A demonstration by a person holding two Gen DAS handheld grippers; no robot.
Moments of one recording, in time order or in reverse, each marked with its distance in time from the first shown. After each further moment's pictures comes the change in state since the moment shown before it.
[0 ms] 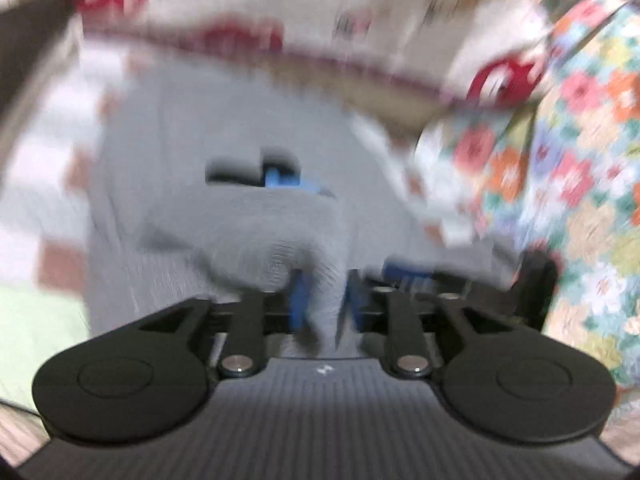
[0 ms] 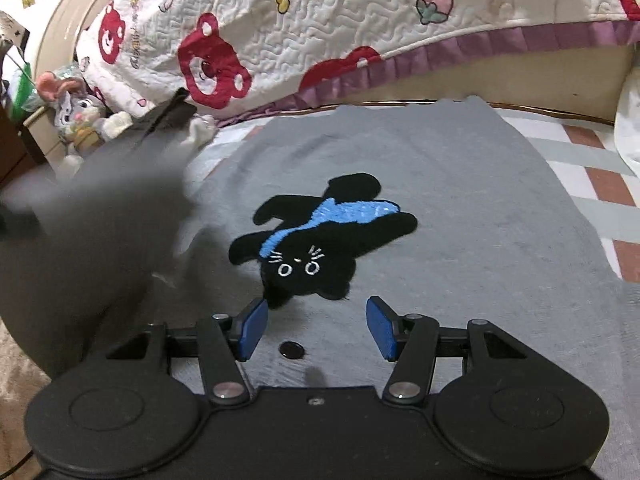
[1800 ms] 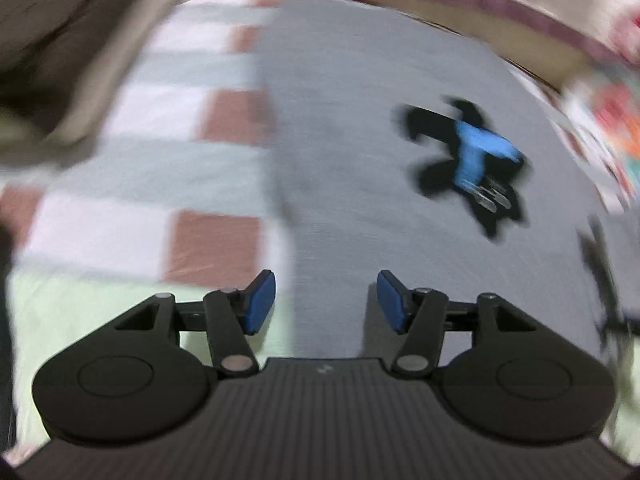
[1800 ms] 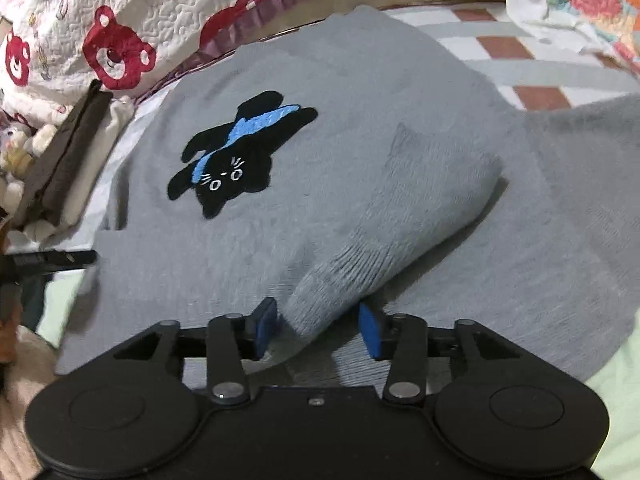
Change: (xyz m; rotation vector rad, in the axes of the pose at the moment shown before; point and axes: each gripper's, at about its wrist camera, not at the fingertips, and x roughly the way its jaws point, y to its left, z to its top) left arm 0.032 0.109 0.004 -0.054 0.056 0.350; right arm -0.050 -0.014 -0.051 0.268 0.175 -0.177
